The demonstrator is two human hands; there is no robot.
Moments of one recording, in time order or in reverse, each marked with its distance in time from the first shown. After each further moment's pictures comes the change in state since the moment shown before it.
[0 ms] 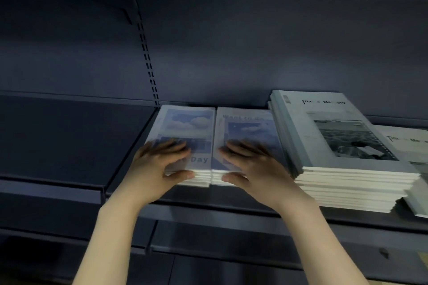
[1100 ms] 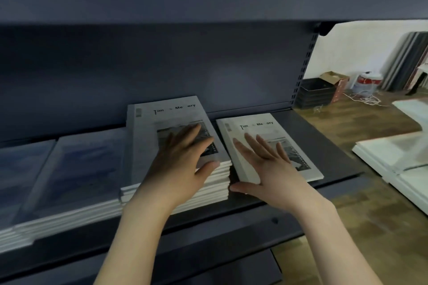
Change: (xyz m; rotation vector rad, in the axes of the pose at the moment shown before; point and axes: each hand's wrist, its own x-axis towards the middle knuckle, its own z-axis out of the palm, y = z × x) left_hand 0.076 0.325 0.055 -0.029 -0.101 0.379; right_hand -0.200 0.215 -0.064 -0.103 0.122 0.445
